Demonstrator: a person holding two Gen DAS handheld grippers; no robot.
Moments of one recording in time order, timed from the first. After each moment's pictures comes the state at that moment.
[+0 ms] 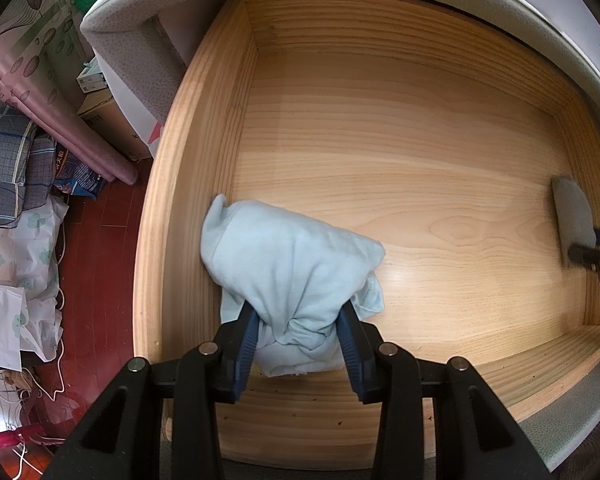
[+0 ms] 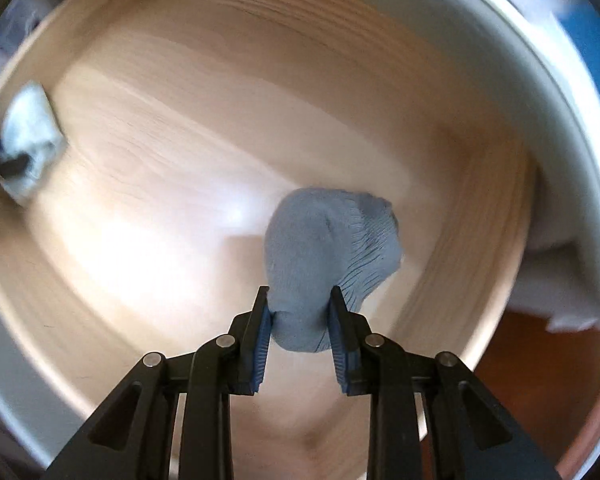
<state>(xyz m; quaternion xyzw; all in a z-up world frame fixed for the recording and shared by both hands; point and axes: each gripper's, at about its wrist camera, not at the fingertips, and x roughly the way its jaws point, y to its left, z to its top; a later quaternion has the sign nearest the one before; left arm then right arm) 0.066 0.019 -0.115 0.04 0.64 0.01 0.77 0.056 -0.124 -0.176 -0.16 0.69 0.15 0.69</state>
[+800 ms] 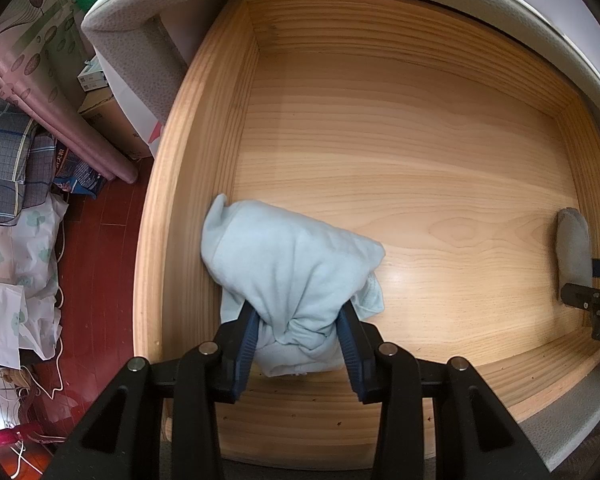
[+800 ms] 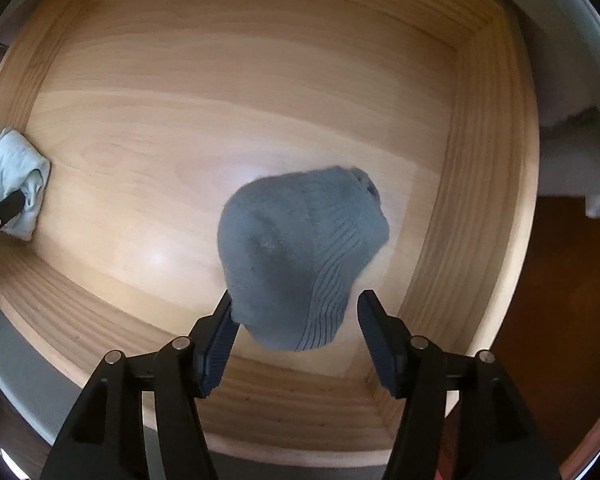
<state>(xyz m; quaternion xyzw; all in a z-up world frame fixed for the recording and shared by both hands) 0.065 0.020 -0.116 0.04 0.64 0.01 0.77 0.058 -0.107 -0.196 -0.10 0.74 0.07 0.66</state>
